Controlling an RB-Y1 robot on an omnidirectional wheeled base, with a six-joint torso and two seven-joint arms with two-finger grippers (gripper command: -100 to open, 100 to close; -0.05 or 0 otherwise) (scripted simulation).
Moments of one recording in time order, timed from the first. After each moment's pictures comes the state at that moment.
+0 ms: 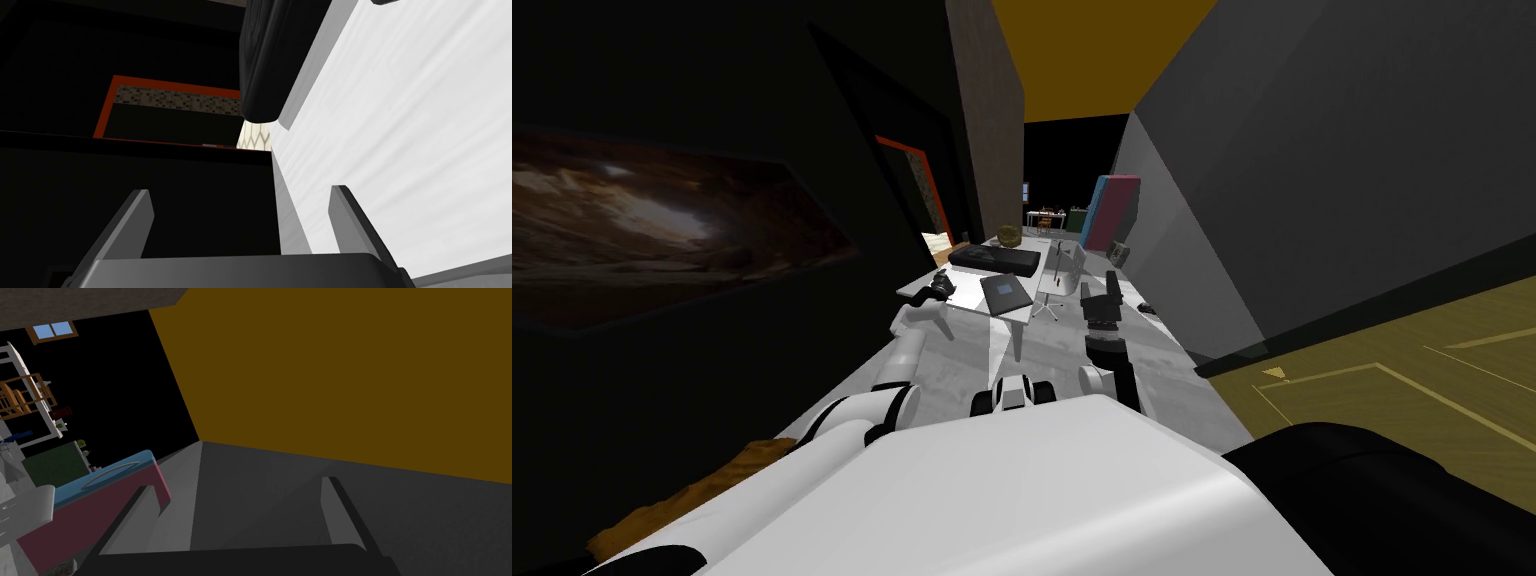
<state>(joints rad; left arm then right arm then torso) -0.51 0.26 0.15 -1.24 0.14 0.31 0.24 0.53 0.03 0.05 -2.34 0.05 -0.42 -0.14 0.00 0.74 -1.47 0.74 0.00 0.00</state>
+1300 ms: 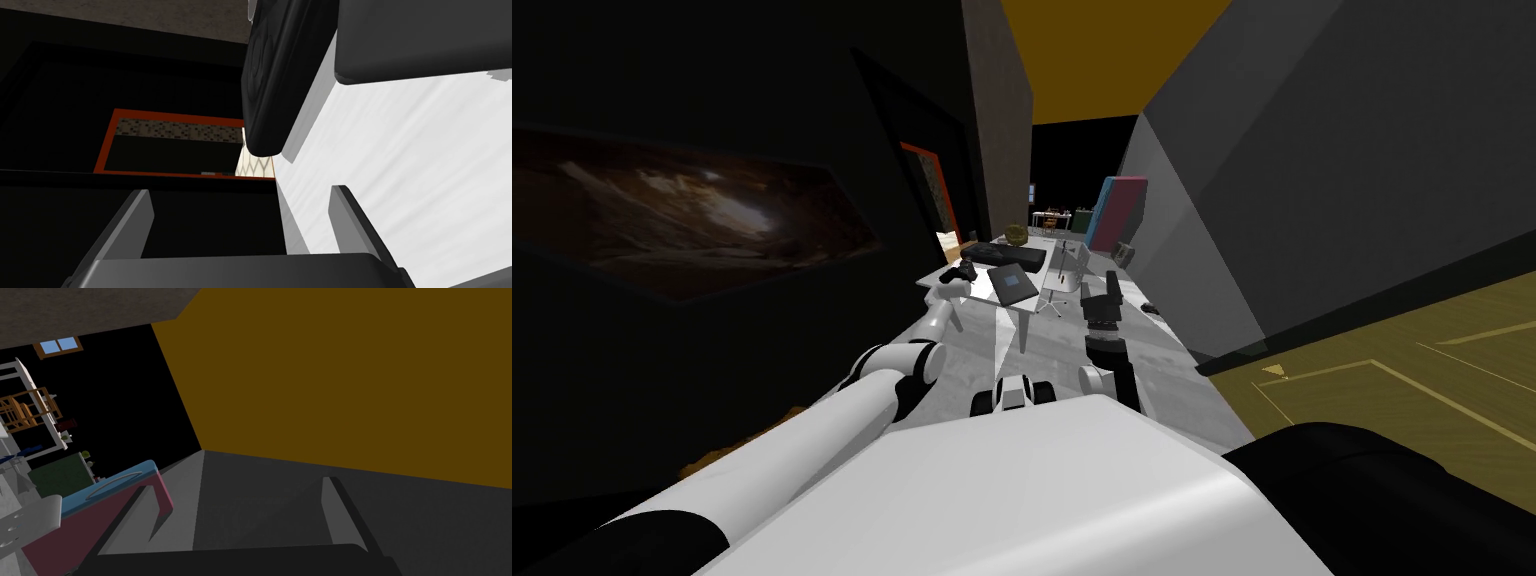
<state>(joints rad) -0.87 0.14 0.18 -0.85 0.12 0.25 0.13 0.53 0.03 0.05 -2.34 0.05 -0.42 -0.14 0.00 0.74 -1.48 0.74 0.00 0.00</state>
